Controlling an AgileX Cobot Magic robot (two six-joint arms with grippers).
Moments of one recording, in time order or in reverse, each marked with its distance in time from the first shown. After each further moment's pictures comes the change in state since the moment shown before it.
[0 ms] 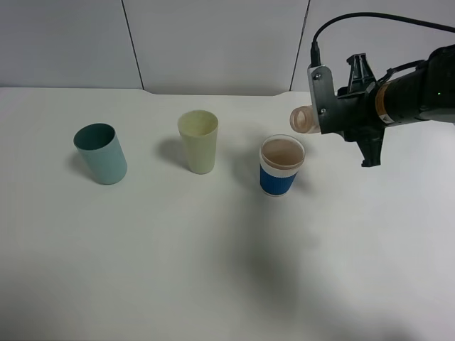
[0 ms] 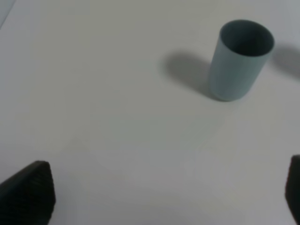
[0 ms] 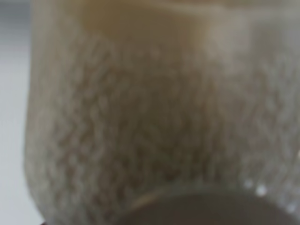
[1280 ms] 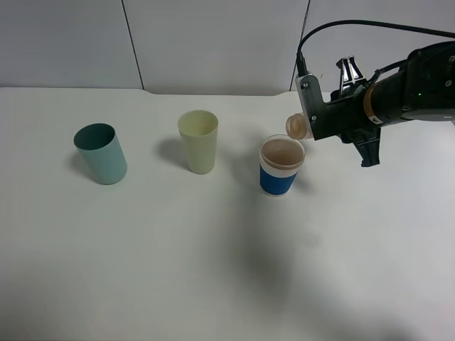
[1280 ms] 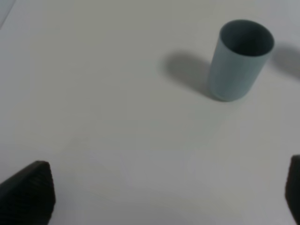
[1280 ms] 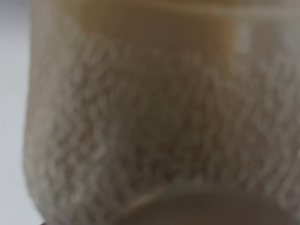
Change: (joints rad) left arm 0.000 0.000 0.000 0.000 0.000 0.000; right arm 0.068 0.033 -0.032 -0.017 0.113 -0.028
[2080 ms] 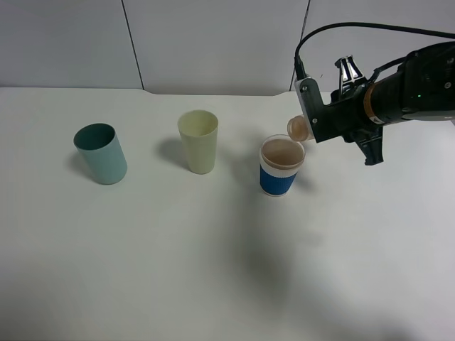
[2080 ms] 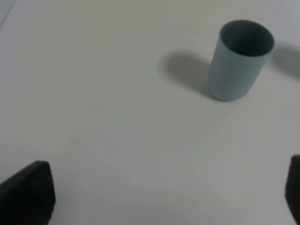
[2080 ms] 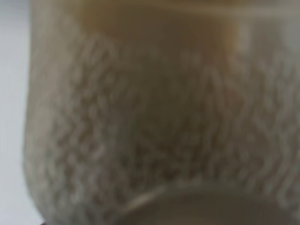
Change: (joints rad) left arm 0.000 0.000 0.000 0.000 0.000 0.000; right arm 0.006 0.000 0.000 -0.055 0.025 -0.002
